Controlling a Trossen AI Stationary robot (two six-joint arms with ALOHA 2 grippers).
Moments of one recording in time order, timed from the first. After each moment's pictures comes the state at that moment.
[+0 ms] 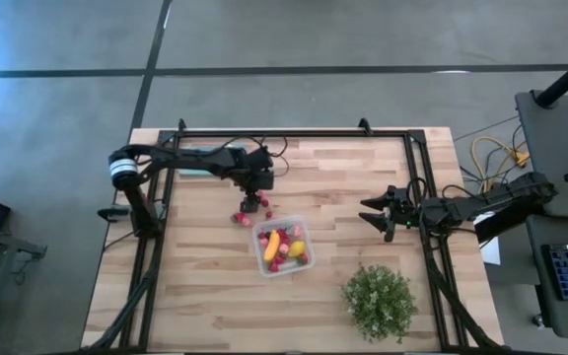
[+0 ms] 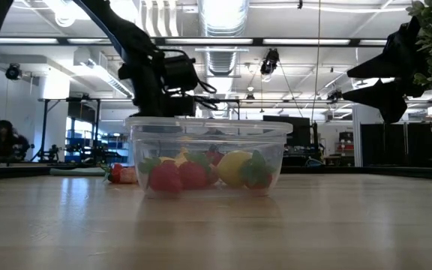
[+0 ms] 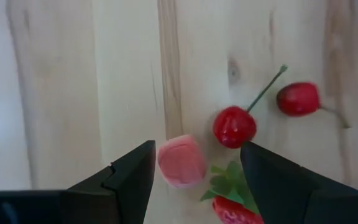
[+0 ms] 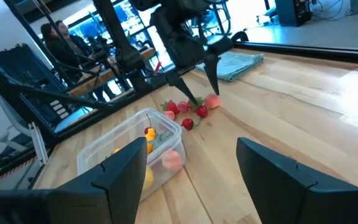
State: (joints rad) left arm 0.38 1.73 1.07 -0.52 0.14 0.43; right arm 0.25 0.38 0.01 0.24 0.45 0.50
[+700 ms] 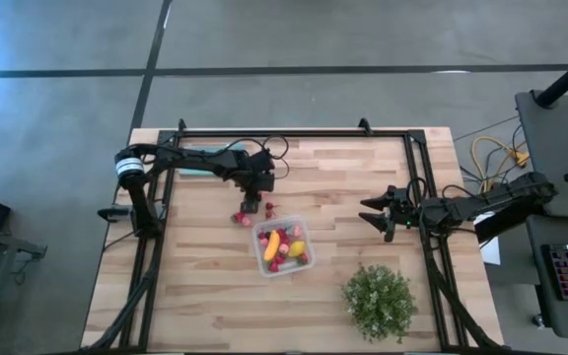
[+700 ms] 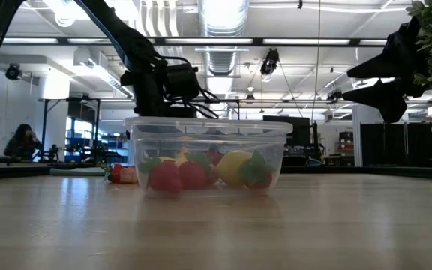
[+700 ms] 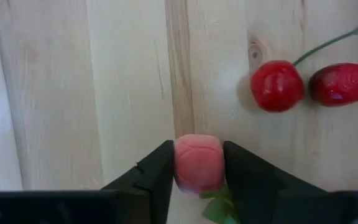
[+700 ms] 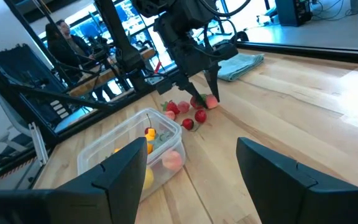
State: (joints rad) left arm 0.38 1.79 1.07 -0.50 0.10 0.45; right arm 0.25 0.38 0.01 0.24 0.45 0.50
